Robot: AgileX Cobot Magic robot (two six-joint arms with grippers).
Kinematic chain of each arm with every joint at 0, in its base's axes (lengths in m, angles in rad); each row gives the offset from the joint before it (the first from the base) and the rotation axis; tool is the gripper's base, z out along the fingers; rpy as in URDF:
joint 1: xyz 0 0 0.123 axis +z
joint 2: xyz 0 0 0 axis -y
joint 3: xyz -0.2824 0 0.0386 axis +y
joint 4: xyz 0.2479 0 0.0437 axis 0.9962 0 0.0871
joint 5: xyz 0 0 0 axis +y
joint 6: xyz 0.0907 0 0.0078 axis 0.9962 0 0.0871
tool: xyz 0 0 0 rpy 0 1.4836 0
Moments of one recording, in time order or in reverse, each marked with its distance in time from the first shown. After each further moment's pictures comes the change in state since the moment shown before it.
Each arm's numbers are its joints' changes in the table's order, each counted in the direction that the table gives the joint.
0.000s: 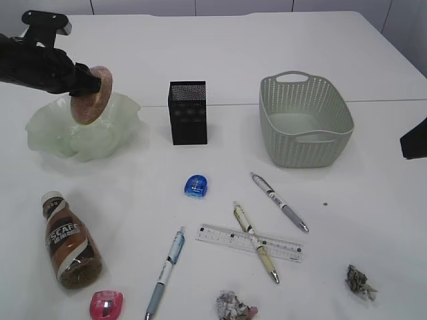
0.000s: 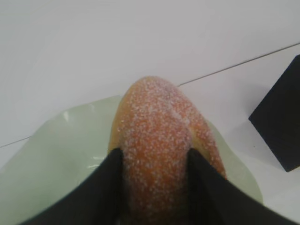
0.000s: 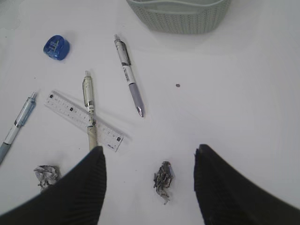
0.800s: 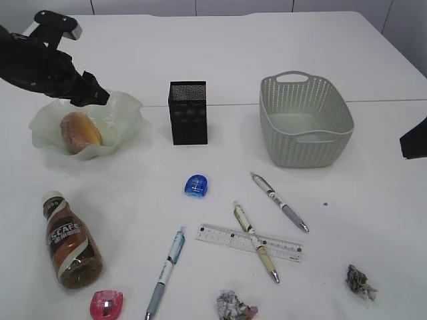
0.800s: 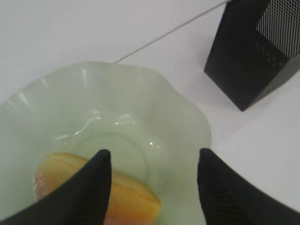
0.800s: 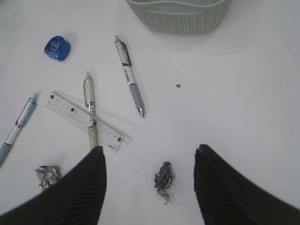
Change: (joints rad) left arm -0.004 0.044 0.002 0.249 0.188 -0.092; right arm -0.002 0.000 0.000 0.002 -0.001 0.000
